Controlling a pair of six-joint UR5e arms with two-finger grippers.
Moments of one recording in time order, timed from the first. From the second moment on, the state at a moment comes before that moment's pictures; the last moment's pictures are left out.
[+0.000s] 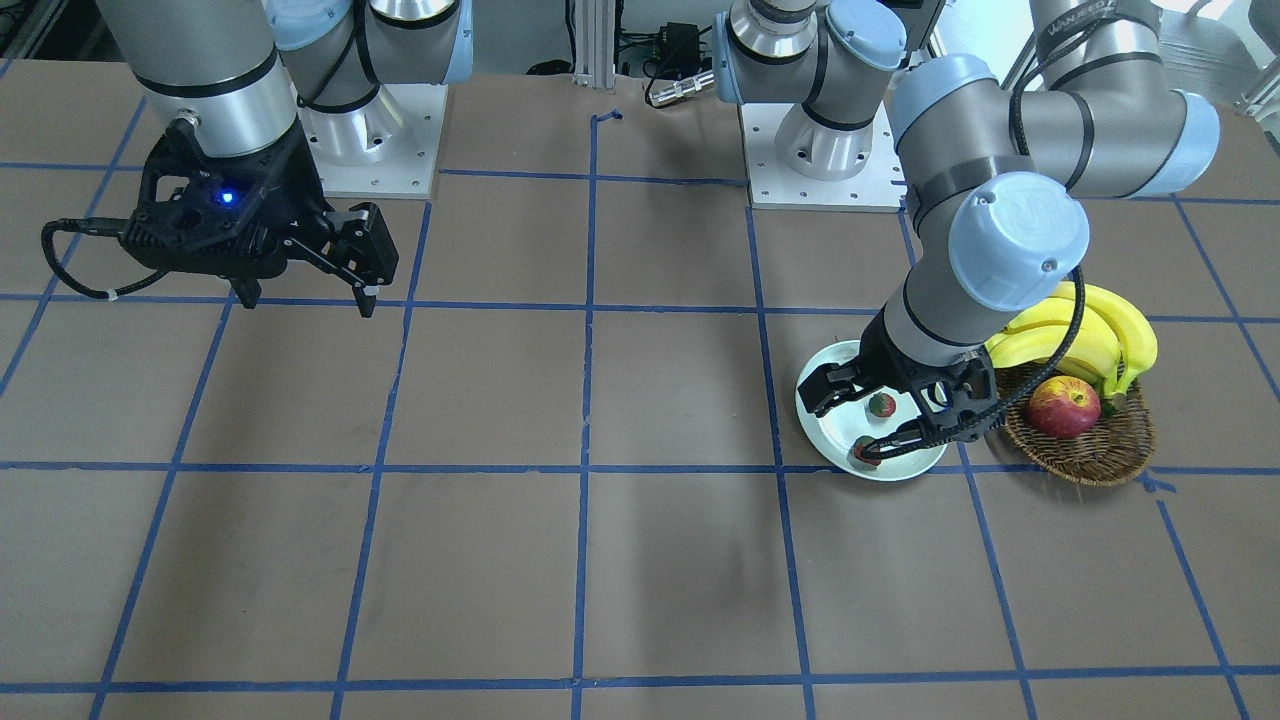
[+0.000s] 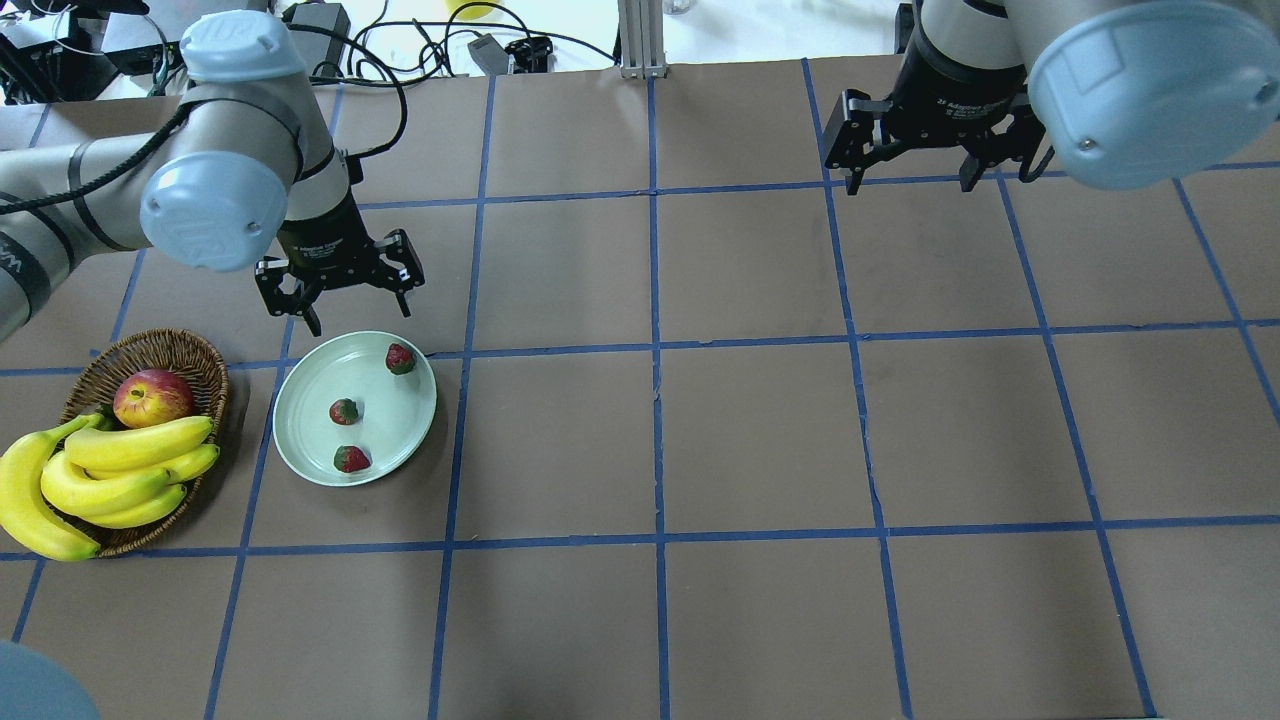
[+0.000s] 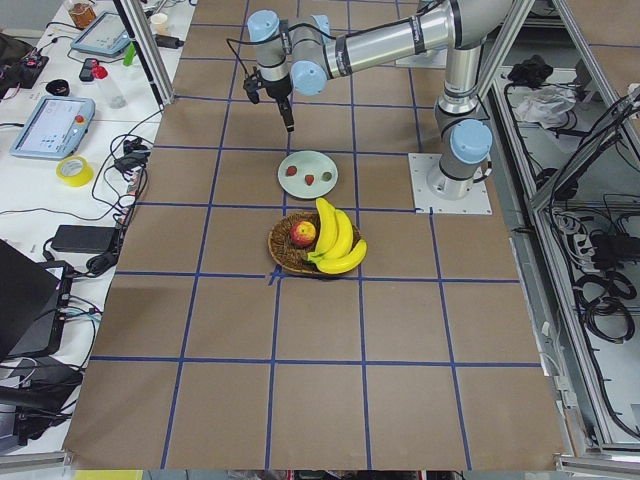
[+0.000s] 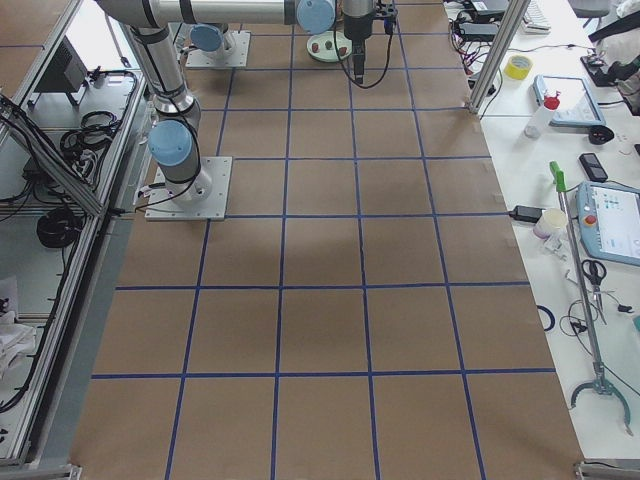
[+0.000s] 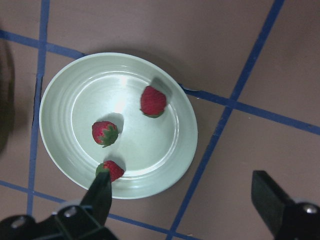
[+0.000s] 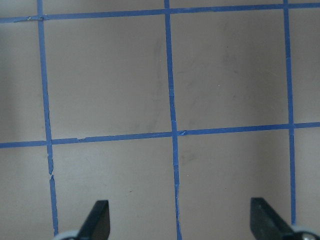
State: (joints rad) left arm -1.52 -1.80 -1.65 -1.37 1.59 -0.22; right arm 1.63 -1.51 1.56 -1.73 -1.62 0.11
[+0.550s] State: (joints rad) left arm -1.53 -1.70 -1.52 -1.55 1.52 -0.06; right arm 1.63 -1.51 1.56 -1.73 -1.62 0.11
